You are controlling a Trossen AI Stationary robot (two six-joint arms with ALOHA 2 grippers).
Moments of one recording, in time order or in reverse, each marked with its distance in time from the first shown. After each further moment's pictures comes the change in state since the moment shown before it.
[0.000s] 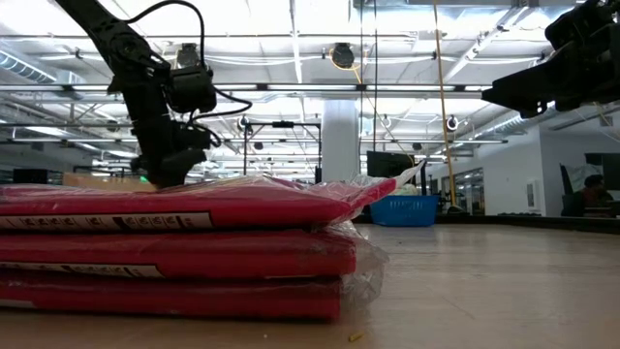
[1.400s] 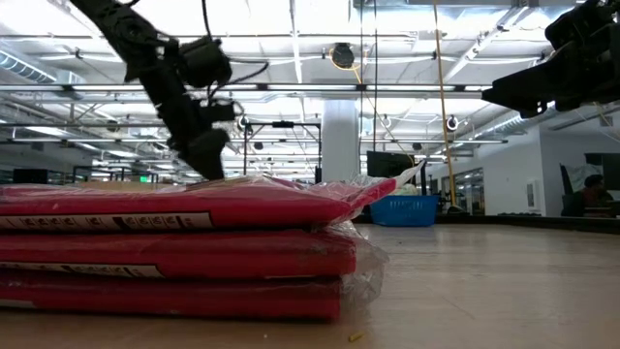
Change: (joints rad) left arm -0.102 0.000 0.083 0.139 -0.094 0.158; right arm 0.000 0.000 0.000 0.000 0.000 0.000
